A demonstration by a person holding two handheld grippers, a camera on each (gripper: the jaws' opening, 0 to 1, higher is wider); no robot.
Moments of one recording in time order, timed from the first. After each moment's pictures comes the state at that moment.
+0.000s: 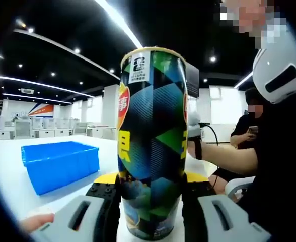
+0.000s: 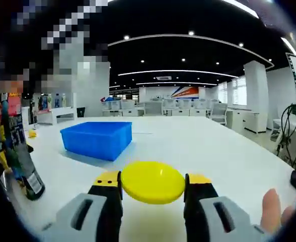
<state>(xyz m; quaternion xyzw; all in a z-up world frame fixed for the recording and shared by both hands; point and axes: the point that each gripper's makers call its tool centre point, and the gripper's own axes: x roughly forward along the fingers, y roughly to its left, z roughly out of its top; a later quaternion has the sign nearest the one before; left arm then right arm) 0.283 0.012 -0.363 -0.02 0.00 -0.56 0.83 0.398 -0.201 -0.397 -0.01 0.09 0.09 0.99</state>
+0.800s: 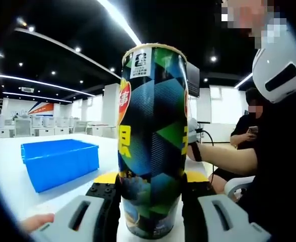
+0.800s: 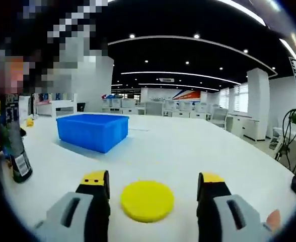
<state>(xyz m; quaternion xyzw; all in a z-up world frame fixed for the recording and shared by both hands) 0.283 0.012 -0.368 -0.02 0.00 -0.56 0.83 0.404 -0.210 -0.409 -0.04 0.07 0.10 0.99</state>
